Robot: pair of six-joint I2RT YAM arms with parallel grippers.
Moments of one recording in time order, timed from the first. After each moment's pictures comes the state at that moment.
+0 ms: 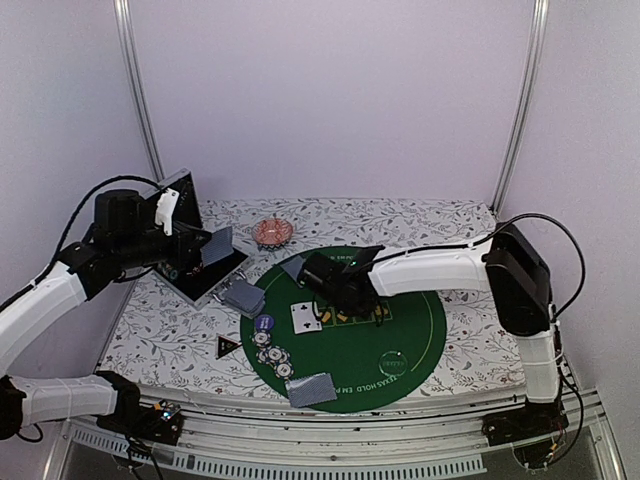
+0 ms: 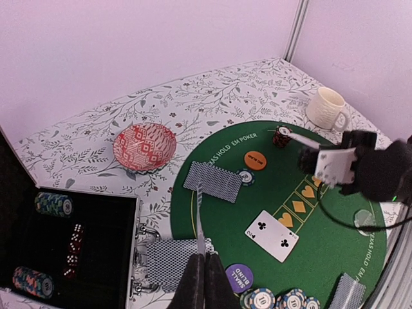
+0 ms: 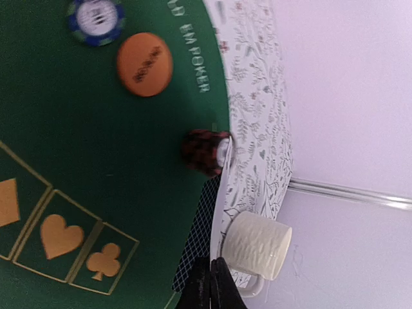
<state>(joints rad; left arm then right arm) -0.34 0.97 0.81 -0.27 0.30 0.02 1.05 2.10 1.62 -0.79 0.98 -0.18</state>
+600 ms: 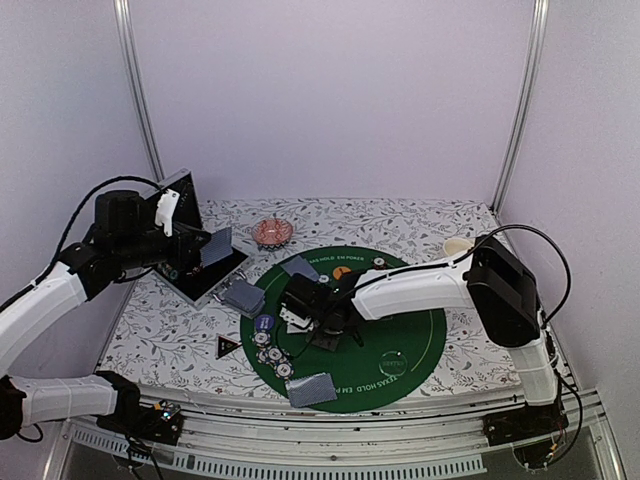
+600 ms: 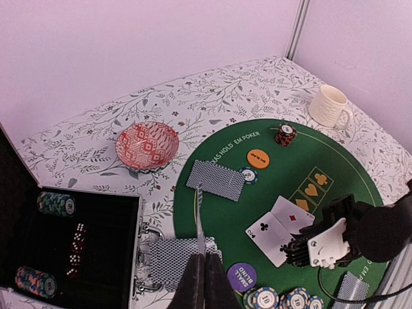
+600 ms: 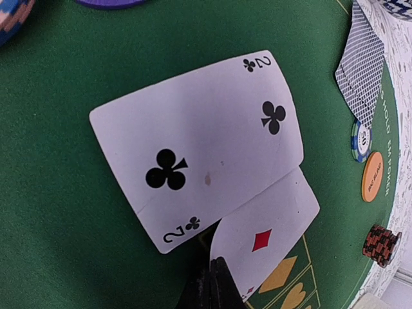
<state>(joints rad) -0.33 0.97 0.81 -0.27 0.30 0.03 1.16 2.22 1.62 -0.60 0.44 -0.21</state>
